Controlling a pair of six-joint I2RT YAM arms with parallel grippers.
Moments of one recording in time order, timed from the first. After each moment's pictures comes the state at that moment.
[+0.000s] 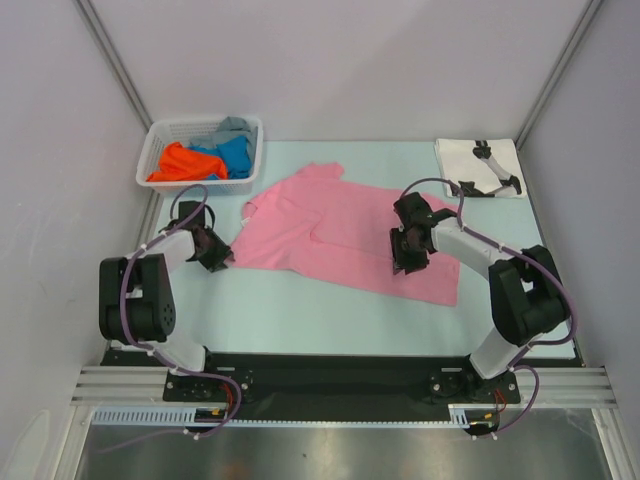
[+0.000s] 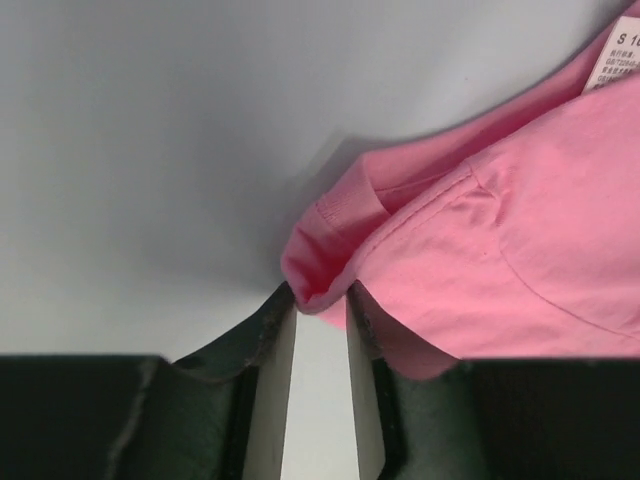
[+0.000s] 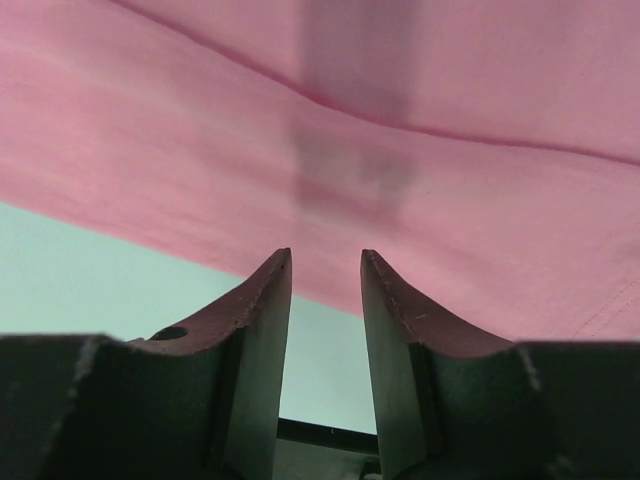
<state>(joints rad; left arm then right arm) 0.09 1.60 0.86 -0.41 0.05 -0.68 0.43 1.64 1.08 -0.66 -0.02 0.35</state>
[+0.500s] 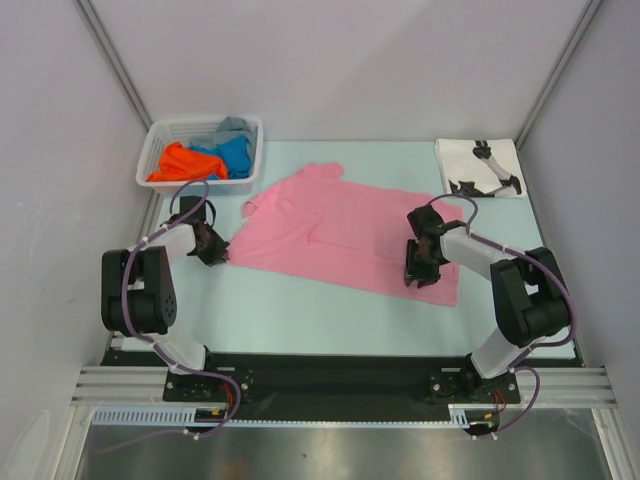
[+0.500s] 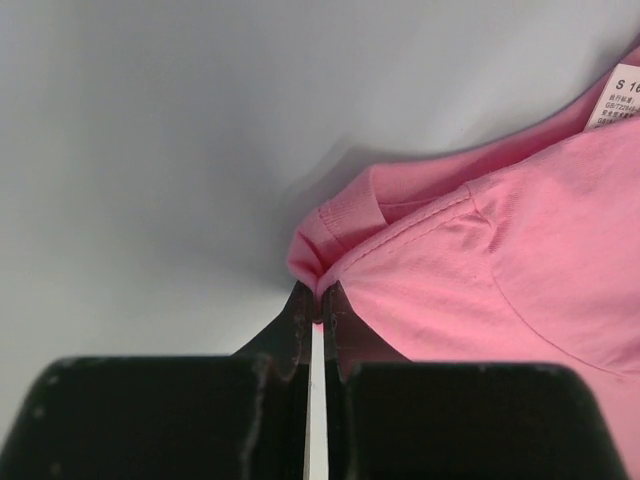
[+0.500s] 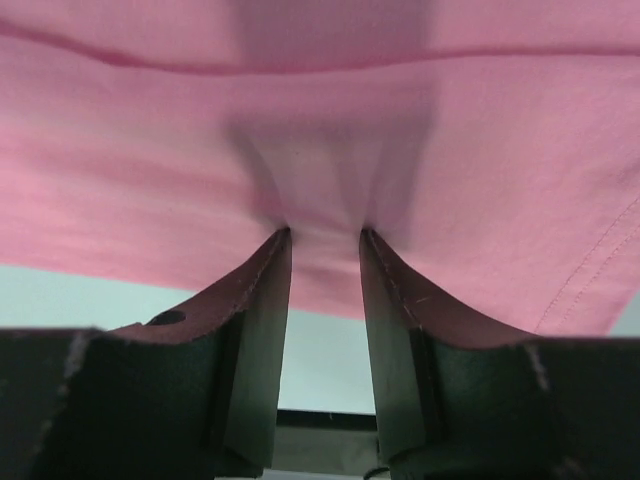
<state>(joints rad) 0.08 1.66 0.92 -0.41 0.00 -0.67 0.35 1.64 0.95 -0.63 0.02 0.44</state>
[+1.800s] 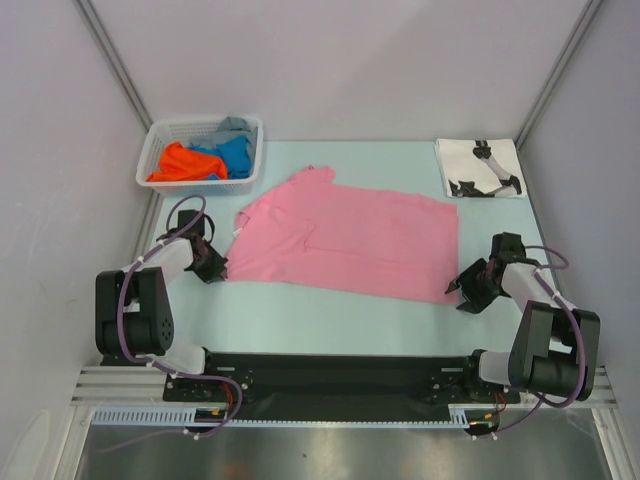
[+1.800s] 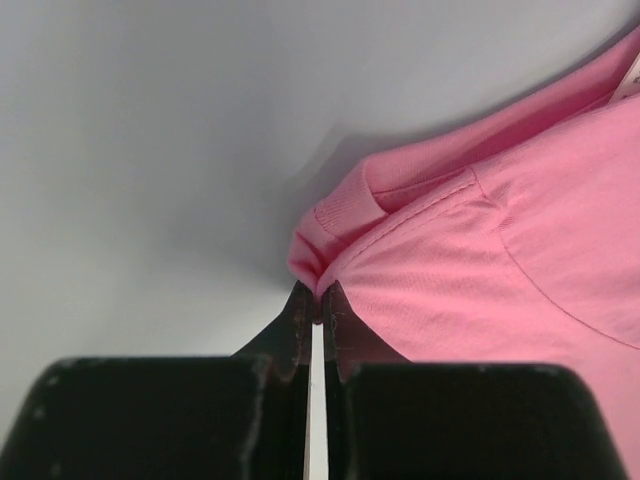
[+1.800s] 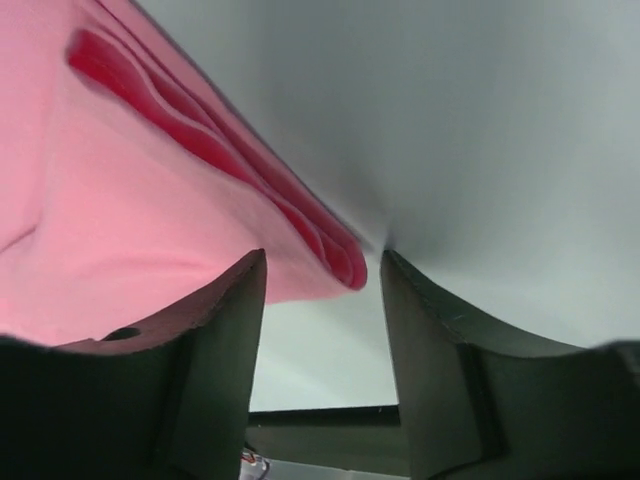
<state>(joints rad) 0.09 1.52 0.80 -0.51 -0.02 -0.71 -0.22 1.30 0.63 -0.62 -0.19 0.71</state>
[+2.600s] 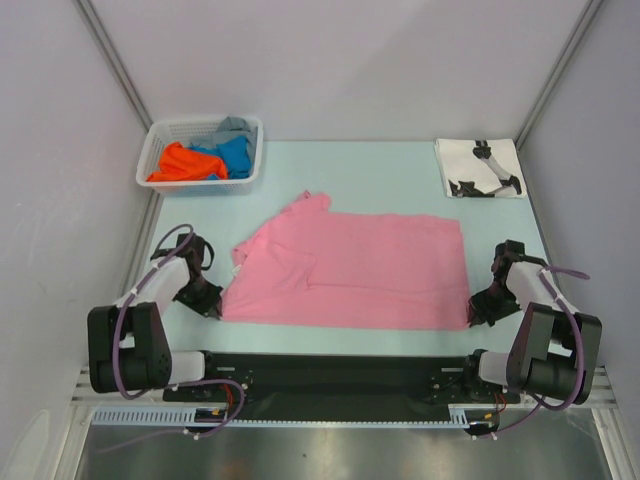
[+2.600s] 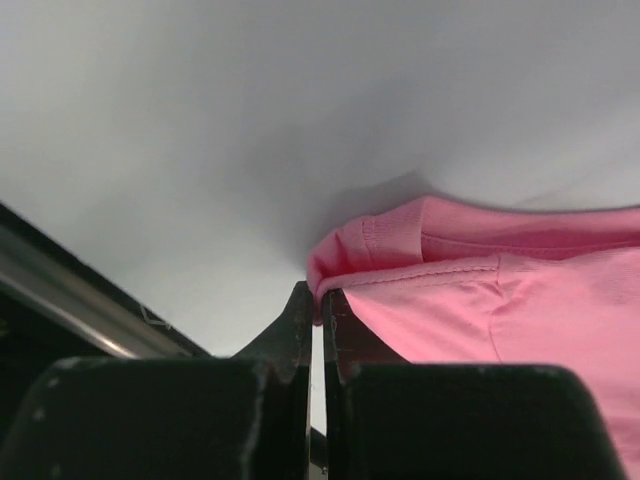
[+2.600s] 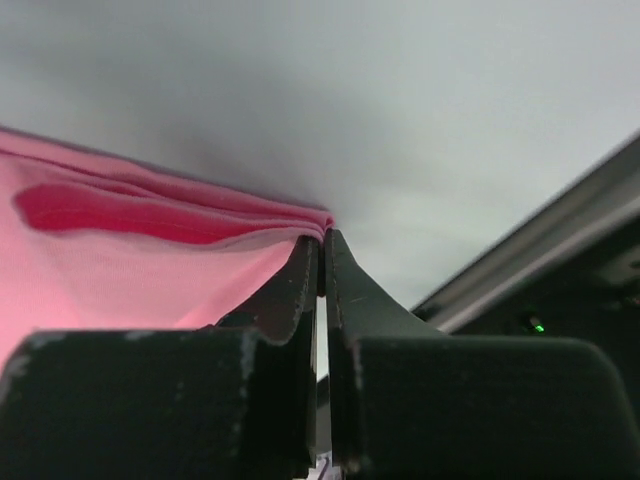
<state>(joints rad) 0.09 1.34 0.69 -0.89 -0.11 -0.98 -0.26 1.29 0.65 -0.88 0.08 0.91</state>
